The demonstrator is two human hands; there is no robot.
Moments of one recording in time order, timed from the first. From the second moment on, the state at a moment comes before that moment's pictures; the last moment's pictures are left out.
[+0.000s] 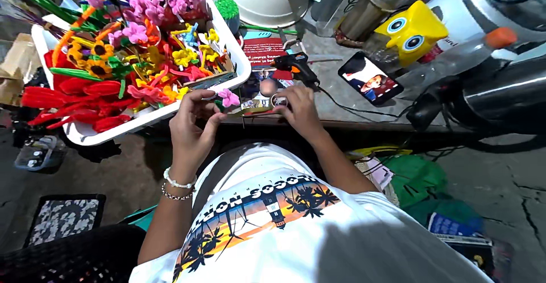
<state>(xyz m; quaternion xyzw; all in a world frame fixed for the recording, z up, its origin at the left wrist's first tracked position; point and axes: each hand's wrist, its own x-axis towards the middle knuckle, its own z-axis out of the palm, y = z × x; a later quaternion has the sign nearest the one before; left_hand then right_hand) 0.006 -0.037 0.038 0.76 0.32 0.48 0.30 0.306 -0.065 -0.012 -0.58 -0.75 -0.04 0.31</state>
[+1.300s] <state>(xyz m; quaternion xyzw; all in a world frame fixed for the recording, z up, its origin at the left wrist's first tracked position) -0.026 -0.077 0.079 0.62 0.24 0.65 0.36 0.349 -0.081 -0.010 -0.73 -0.66 0.05 0.17</state>
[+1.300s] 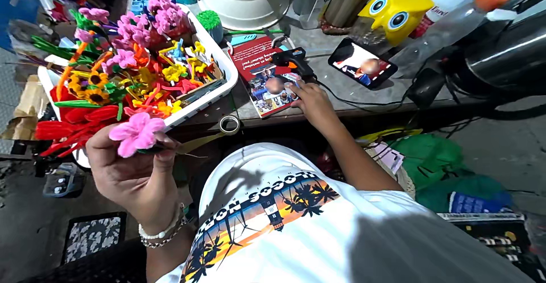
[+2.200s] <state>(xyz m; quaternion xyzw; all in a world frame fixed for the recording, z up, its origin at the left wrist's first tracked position) -0.022 -0.072 0.076 0.57 0.22 0.68 0.40 0.372 -0.053 -0.010 -0.68 -0.67 0.09 0.28</state>
